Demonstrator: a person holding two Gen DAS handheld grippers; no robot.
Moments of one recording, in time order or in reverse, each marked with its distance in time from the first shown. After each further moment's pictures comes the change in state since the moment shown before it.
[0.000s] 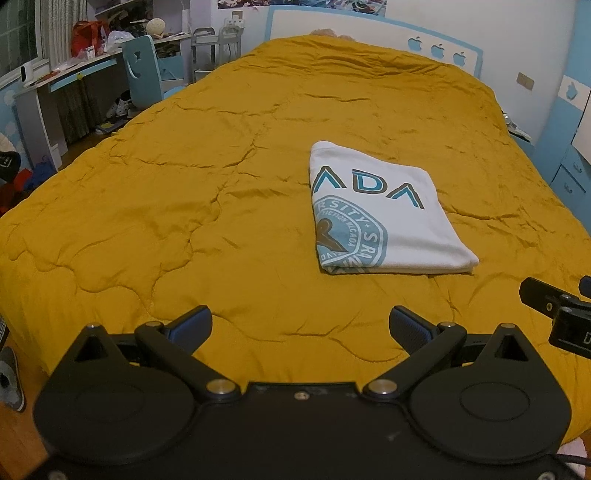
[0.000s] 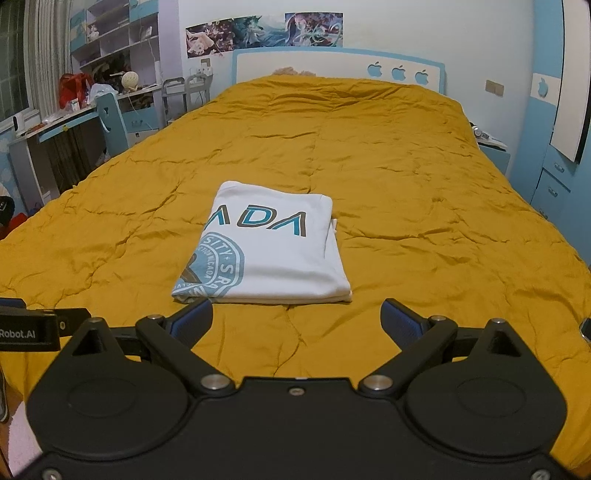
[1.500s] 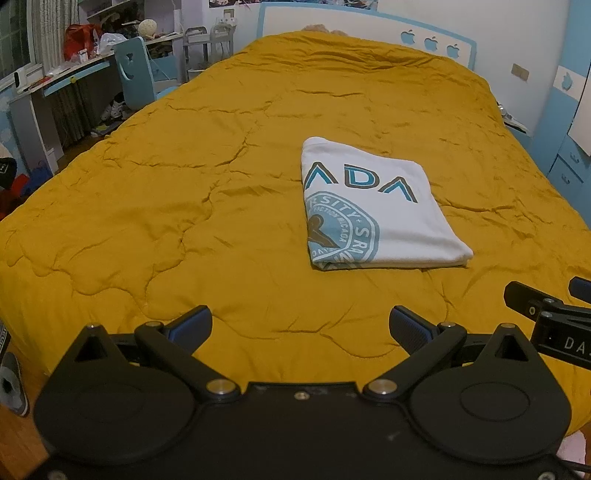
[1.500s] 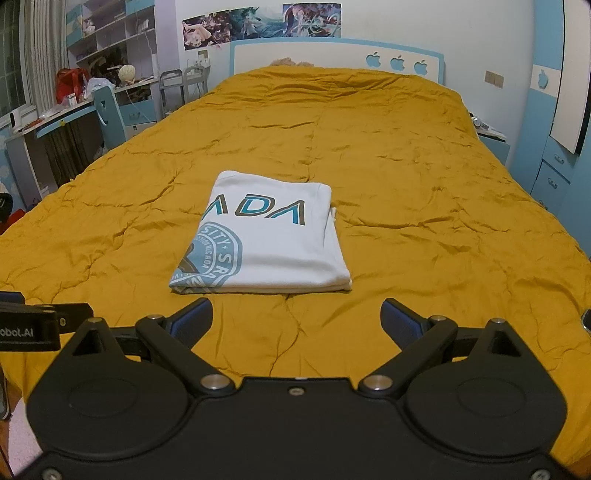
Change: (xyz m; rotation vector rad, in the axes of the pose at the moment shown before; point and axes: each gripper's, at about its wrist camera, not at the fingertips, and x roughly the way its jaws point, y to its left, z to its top) left arm 0.000 -0.009 0.002 0.028 0.014 -0.007; right arm 0.007 -0.002 -0.005 0.008 0.029 0.001
